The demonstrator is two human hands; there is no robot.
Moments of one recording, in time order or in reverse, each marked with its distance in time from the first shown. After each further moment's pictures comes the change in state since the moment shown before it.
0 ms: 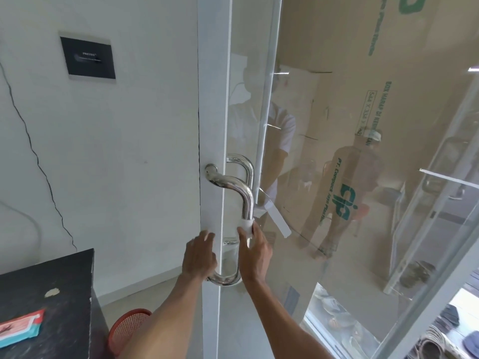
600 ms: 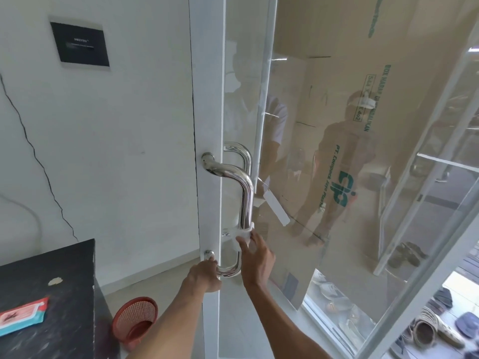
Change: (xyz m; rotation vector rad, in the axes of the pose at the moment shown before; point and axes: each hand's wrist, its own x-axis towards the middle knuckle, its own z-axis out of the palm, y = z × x) left_hand -0.051 0.013 0.021 0.017 -0.582 -0.128; right_hand -0.041 0.025 -0.014 -0.039 -0.028 0.190
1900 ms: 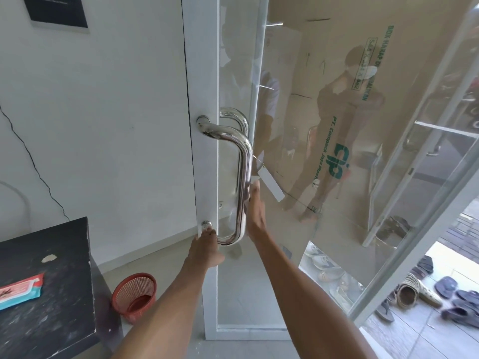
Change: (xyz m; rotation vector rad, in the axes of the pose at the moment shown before) left_hand 0.006 -0.002 0.033 -0.048 0.137 0.049; right_hand 0.025 -0.021 0.004 0.463 -0.348 0.318
